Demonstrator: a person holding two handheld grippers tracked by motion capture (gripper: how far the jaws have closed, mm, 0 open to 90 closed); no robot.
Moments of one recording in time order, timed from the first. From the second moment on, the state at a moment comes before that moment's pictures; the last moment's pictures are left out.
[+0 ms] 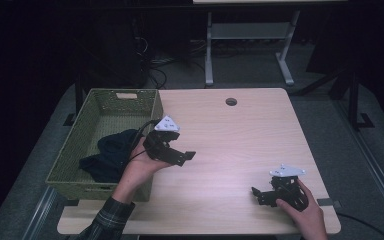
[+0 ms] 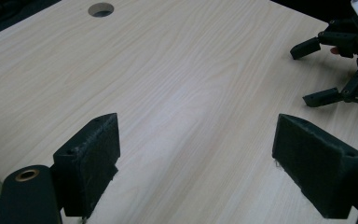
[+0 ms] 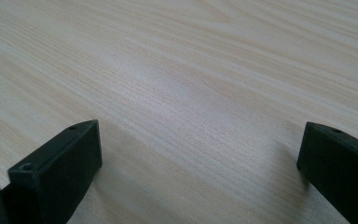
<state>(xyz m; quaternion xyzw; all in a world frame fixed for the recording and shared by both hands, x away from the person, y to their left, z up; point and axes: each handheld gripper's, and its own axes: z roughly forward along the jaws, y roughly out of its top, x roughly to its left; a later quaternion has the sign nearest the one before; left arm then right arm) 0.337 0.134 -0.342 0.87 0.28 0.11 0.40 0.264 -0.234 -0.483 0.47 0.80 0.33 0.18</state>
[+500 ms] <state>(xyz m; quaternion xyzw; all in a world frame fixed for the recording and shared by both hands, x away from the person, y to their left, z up) 0.337 0.151 -0.340 0.87 0.28 0.10 0.39 0.264 -0.234 -0.483 0.47 0.80 0.33 0.18</state>
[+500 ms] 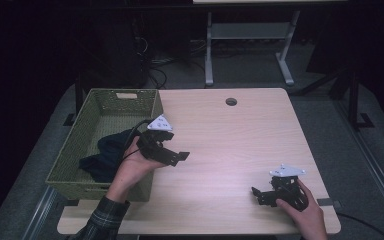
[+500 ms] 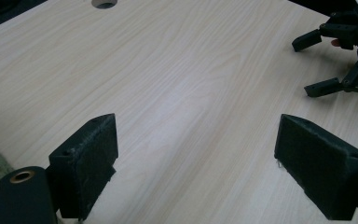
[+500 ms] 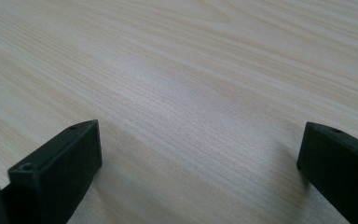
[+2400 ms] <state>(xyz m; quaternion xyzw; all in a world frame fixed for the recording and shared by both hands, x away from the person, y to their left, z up) 0.356 0.267 -0.344 0.83 0.38 0.17 0.37 0.264 -0.234 -0.483 0.47 0.80 0.33 0.18</state>
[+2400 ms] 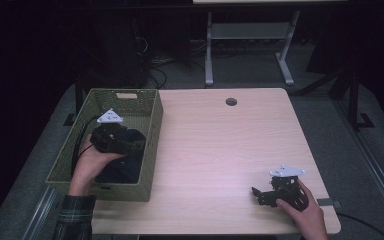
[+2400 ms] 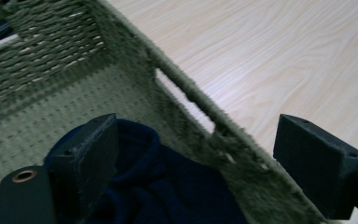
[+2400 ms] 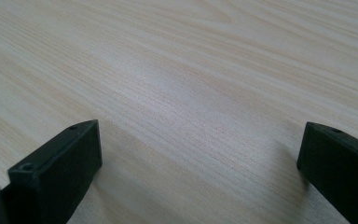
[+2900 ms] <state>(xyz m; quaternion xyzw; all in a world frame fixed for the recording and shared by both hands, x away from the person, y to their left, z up) 0.369 0.288 -0.364 0.83 0.40 0.18 0.34 0.264 -0.234 -0.483 0.47 0.80 0.33 0.18</state>
